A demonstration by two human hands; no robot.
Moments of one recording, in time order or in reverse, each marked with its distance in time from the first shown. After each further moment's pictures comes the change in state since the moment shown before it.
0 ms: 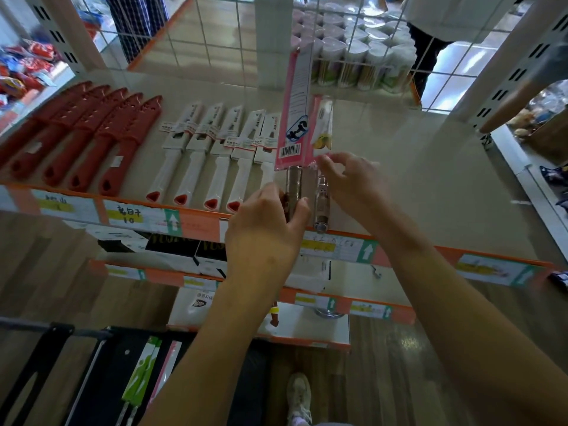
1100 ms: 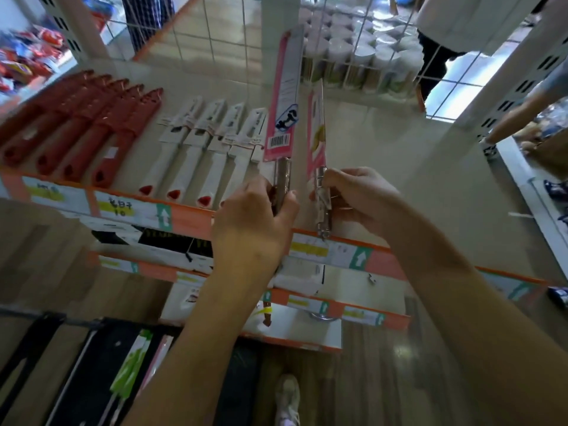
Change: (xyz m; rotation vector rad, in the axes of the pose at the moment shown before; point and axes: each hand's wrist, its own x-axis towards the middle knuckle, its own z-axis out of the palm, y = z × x) left_hand 0.006 0.002 -0.001 -0.014 0.069 -0.053; right_hand 0.003 0.009 -0.009 0.635 -0.386 0.396
